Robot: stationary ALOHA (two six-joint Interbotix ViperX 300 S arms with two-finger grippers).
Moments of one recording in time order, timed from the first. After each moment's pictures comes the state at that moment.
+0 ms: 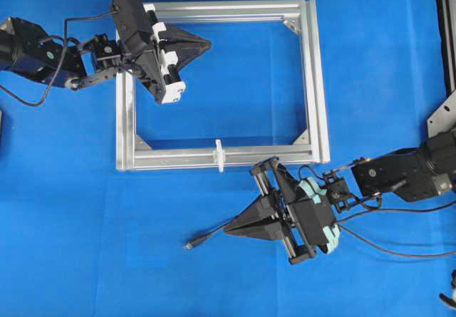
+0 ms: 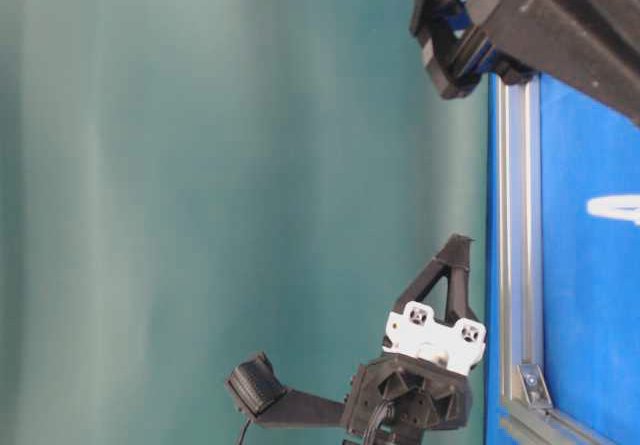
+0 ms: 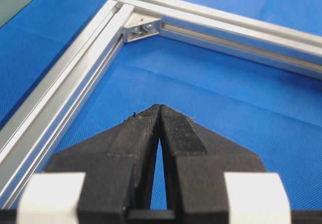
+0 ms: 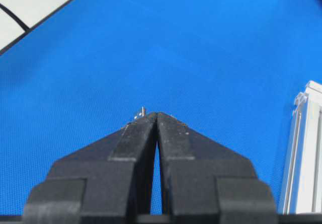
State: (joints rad) left arm 0.28 0.18 0.83 -0.11 -0.78 0.00; right arm 0.28 0.18 0.83 -0.11 -0.78 0.00
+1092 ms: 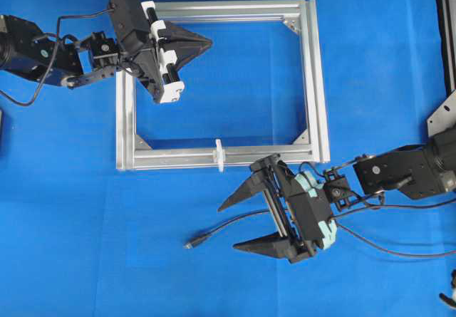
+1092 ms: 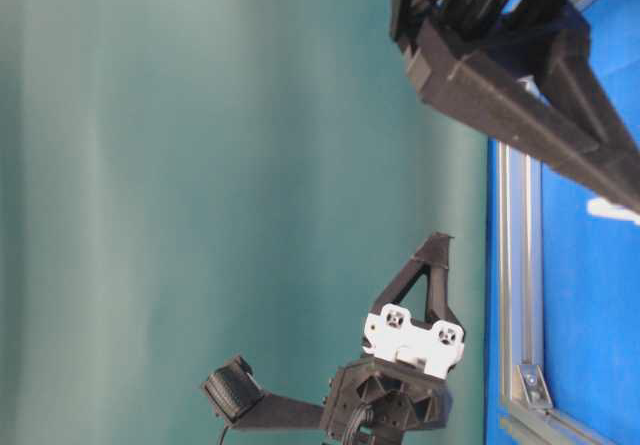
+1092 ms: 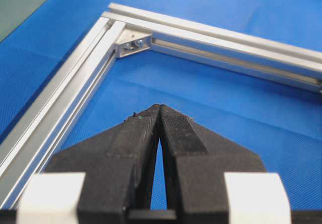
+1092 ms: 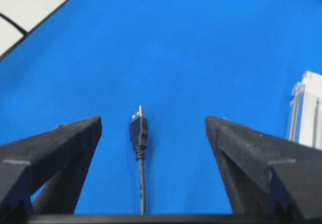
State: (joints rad) left arm 0.27 0.14 0.83 -0.09 -0.75 0.00; right arm 0.27 0.13 0.81 -0.11 -0.68 0.06
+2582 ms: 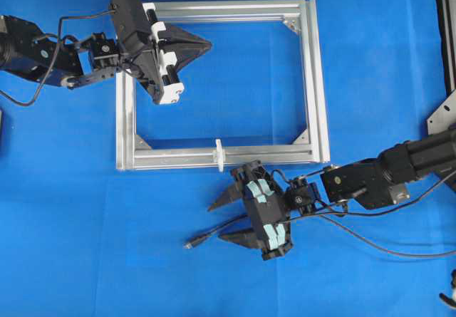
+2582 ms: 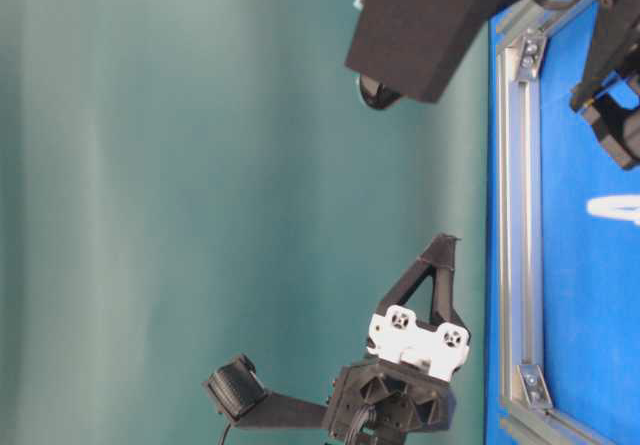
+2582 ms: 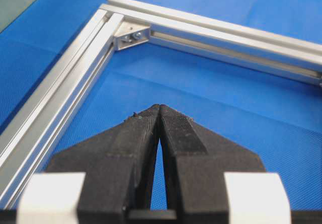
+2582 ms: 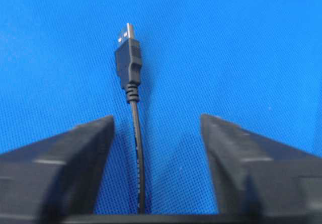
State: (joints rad) left arm 0.27 0.14 0.84 -0.09 -0.74 0.00; right arm 0.27 0.36 0.69 -0.05 -0.57 0.08
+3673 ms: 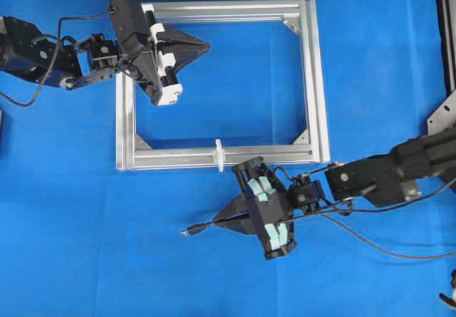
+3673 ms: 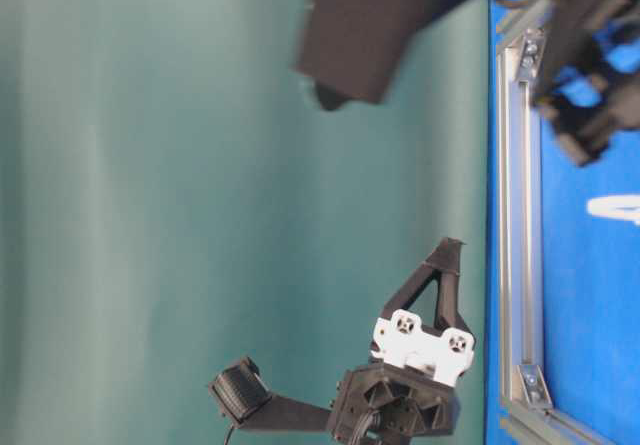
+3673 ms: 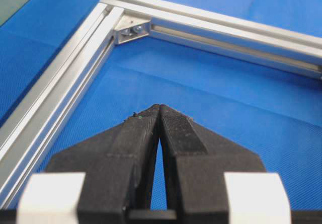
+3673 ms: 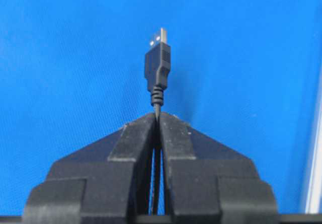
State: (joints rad) left arm 0.27 0.14 0.85 -0.09 -0.73 0.00; right arm 0.27 0.26 0.69 -0.05 -0.45 0.07
